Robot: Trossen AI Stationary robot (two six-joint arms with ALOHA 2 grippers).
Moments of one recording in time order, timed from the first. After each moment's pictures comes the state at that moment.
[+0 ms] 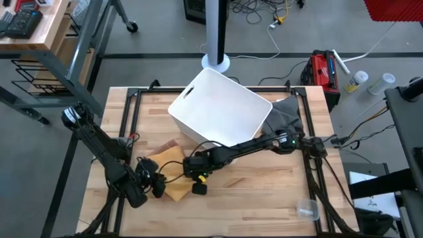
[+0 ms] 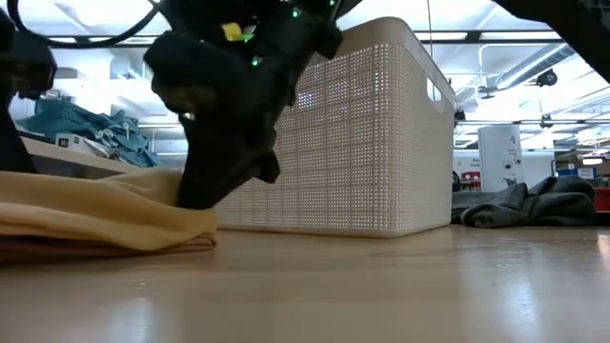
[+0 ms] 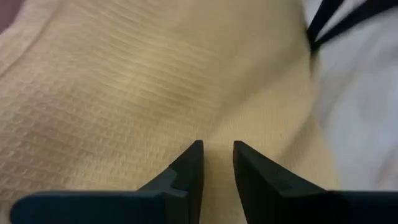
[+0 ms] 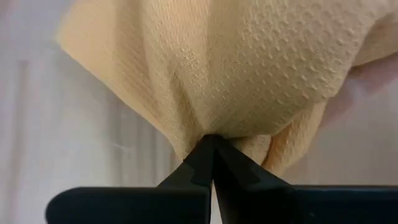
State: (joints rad) left arm -0.94 1.32 0.62 -0.59 -0.64 -1.77; right arm 0.18 2.45 1.99 -0.65 -0.14 0.27
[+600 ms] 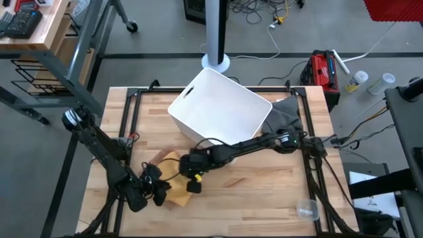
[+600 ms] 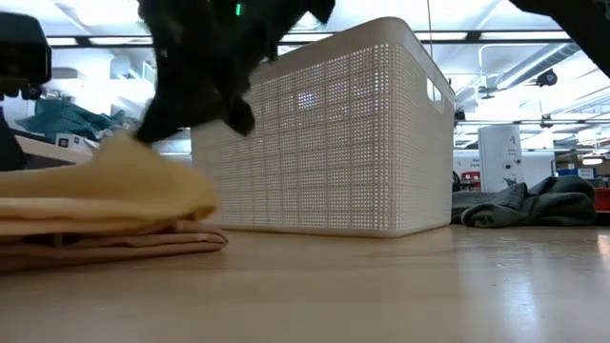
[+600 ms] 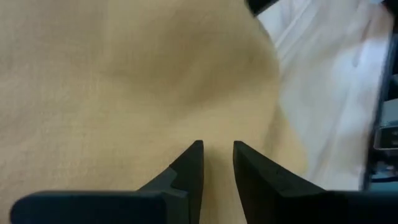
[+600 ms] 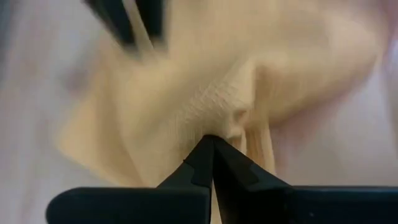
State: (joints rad) left arm -0.94 1.36 0.59 -0.32 -0.67 -1.63; right arm 0.18 2.43 2.04 -0.59 -0.05 0.25
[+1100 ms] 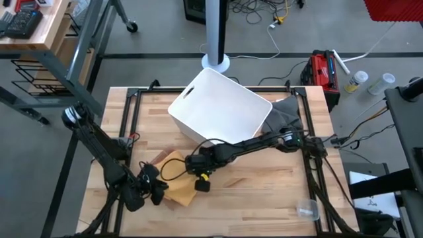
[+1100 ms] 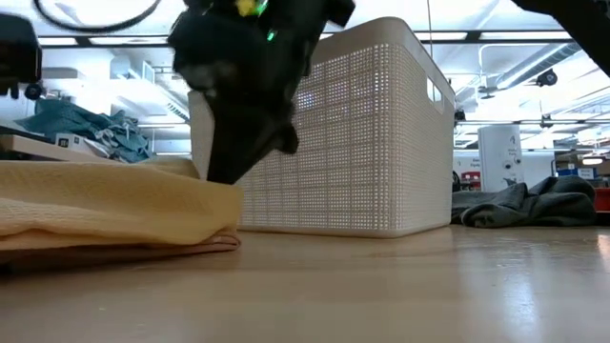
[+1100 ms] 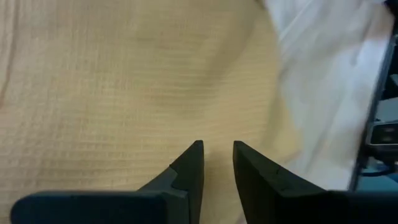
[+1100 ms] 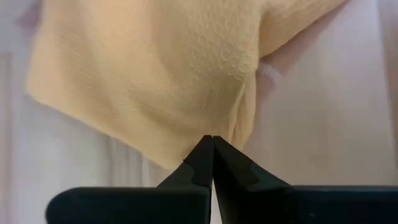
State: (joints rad) left arm -0.97 1.31 0.61 -0.41 -0.64 -1.69; right arm 0.18 2.39 2.01 -0.79 -0.05 0.29
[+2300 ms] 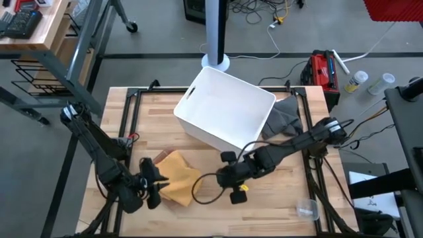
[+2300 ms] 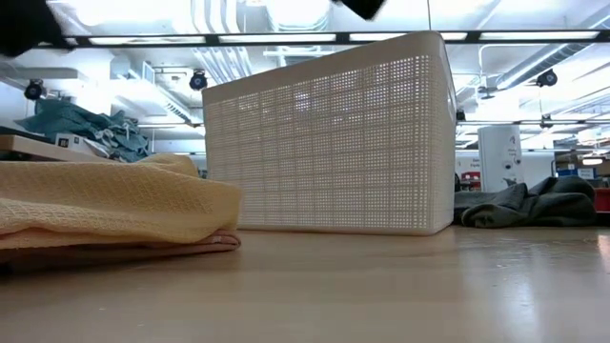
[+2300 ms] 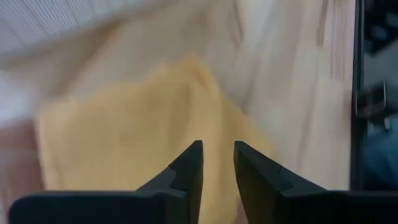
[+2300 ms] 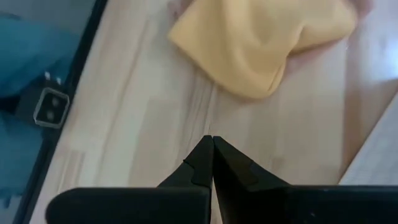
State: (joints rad) left arm -0.93 1.28 0.90 -0.73 -0.70 -1.21; right arm 0.37 1.87 1.61 -0.76 0.05 0.15
